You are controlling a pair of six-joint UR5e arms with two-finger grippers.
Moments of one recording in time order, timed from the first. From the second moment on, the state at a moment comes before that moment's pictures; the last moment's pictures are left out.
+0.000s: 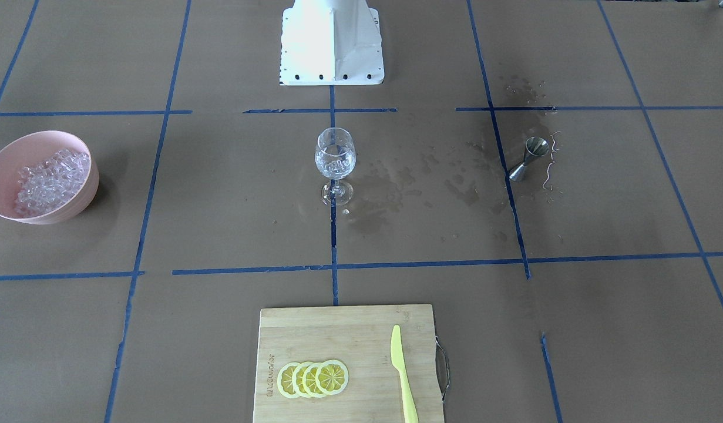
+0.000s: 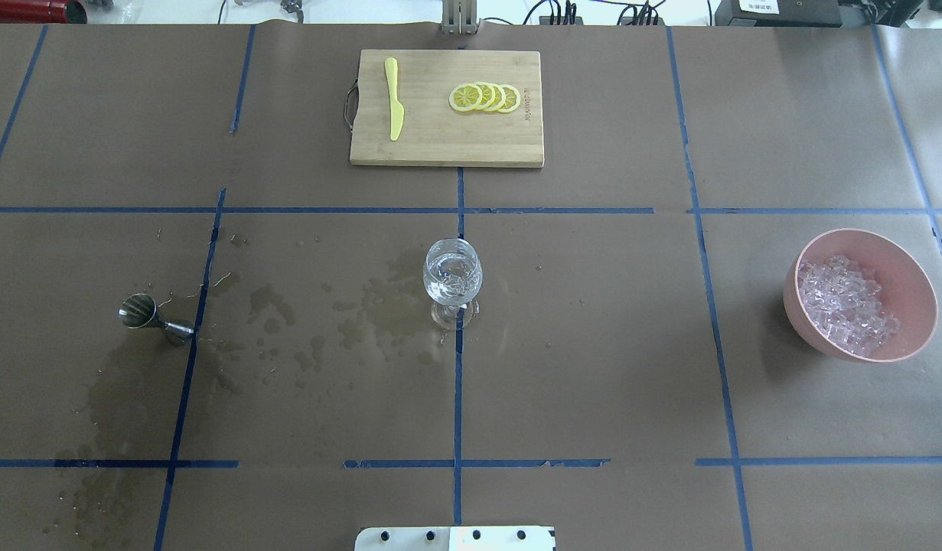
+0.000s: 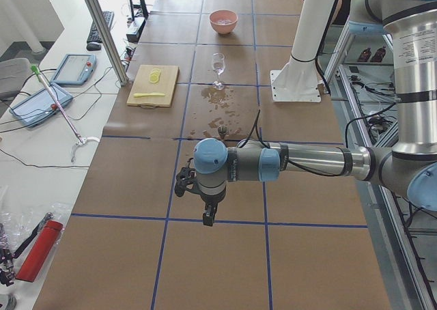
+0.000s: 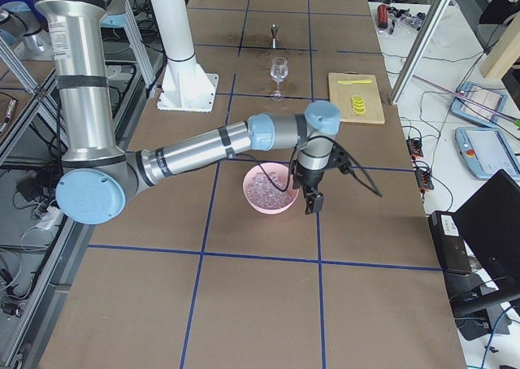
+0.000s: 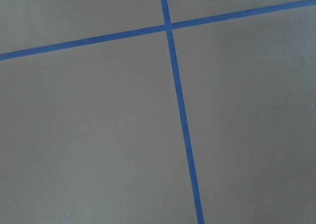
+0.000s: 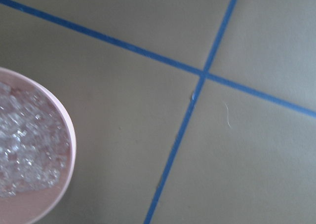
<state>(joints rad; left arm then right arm) -1.59 -1.38 -1.82 -1.50 -2.35 0.19 1.50 -1.62 1.83 -1.83 2.22 -0.26</state>
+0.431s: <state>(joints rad) -1.59 -1.38 -1.82 -1.50 -2.35 0.19 1.60 -1.77 1.80 -1.75 2.23 -0.28</state>
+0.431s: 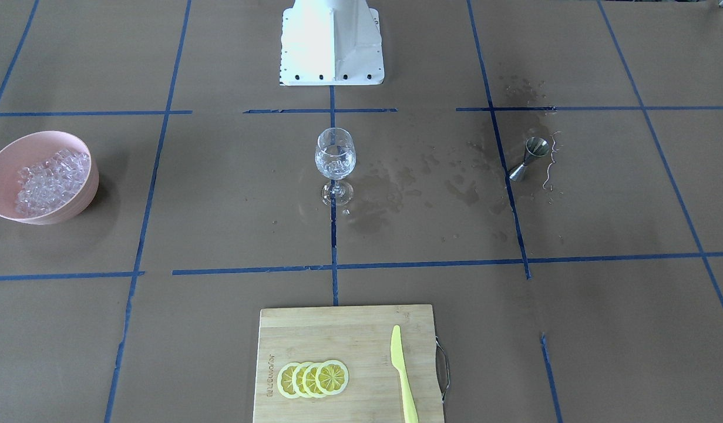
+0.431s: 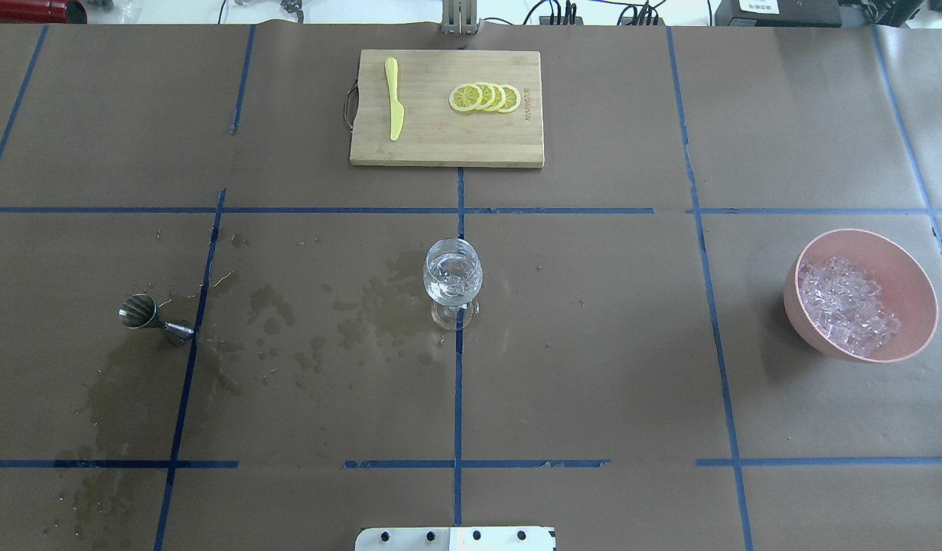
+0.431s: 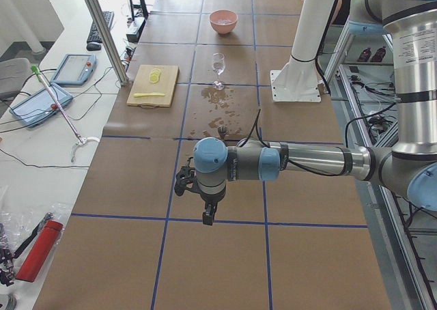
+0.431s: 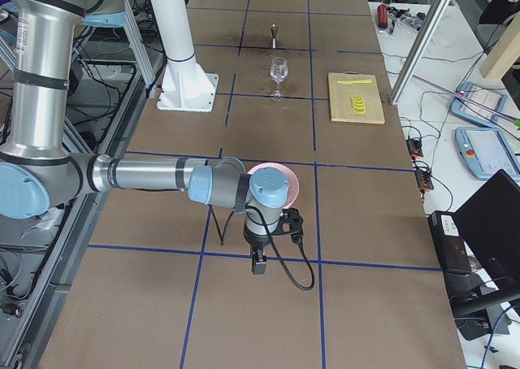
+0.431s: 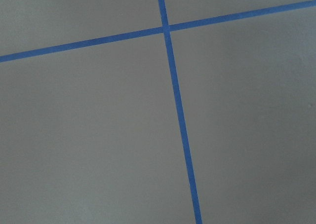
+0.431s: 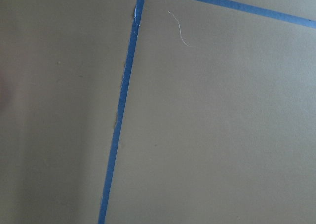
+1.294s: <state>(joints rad) -1.59 -1.38 -1.82 -1.51 -2.35 0.20 1.63 -1.77 1.80 -1.73 2.23 -0.26</state>
